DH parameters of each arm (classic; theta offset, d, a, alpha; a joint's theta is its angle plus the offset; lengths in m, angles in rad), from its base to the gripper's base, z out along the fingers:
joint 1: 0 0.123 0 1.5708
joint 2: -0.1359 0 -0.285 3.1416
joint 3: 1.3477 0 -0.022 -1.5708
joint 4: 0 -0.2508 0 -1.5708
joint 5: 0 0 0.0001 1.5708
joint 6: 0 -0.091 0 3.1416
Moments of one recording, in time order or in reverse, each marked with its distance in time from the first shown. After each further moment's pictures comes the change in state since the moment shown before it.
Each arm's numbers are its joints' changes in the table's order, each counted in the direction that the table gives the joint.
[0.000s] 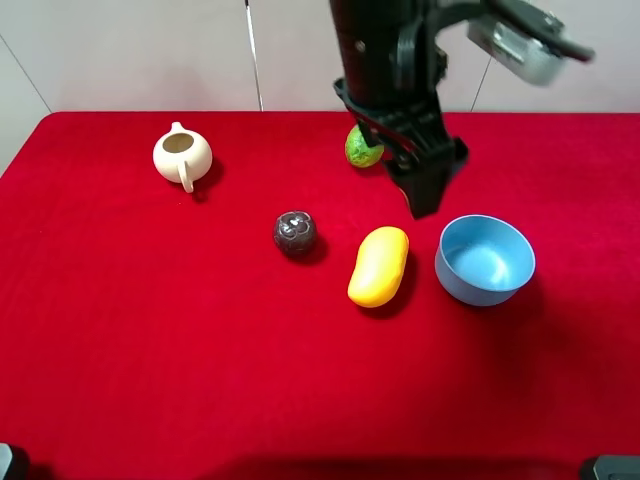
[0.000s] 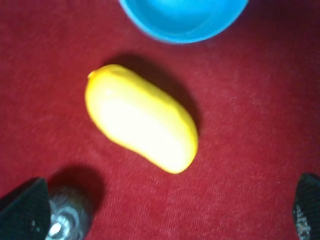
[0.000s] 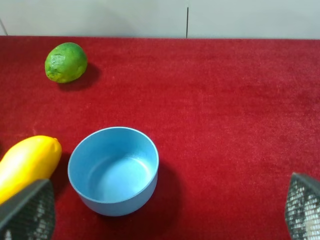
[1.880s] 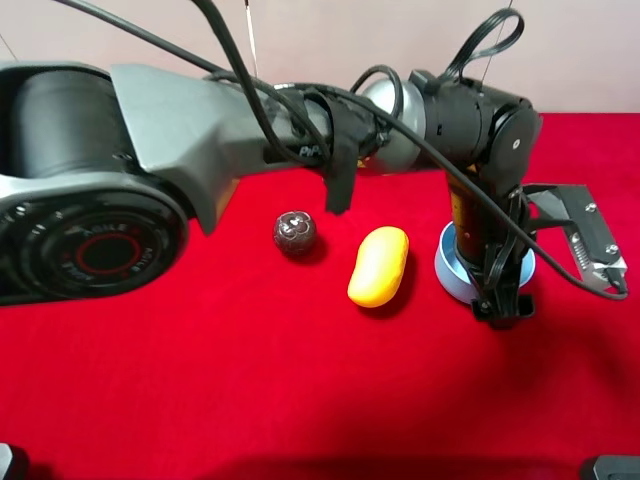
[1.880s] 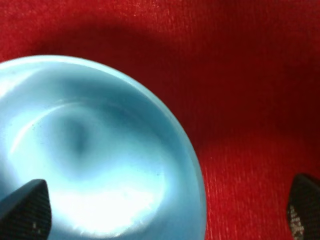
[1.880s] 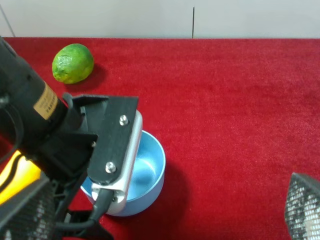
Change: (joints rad) left arm -0.161 -0.427 -0.153 0.071 0.390 -0.236; right arm 0.000 0.000 0.000 -0.020 0.001 0.000
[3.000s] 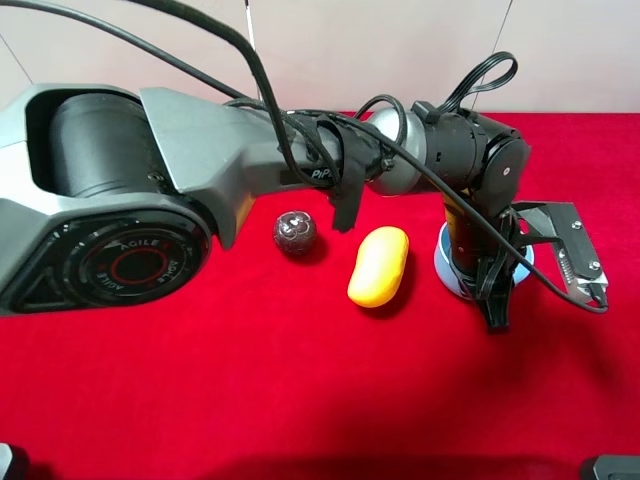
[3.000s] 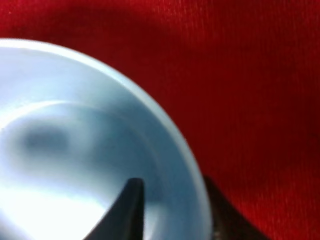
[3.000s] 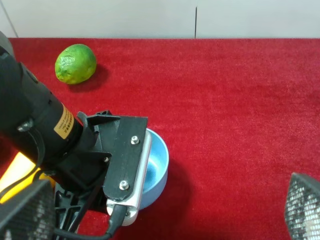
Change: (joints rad) left arm 0.000 -0.043 0.000 -0.019 0.047 -0.004; right arm 0.000 0.000 0.000 -0.008 0.000 0.000
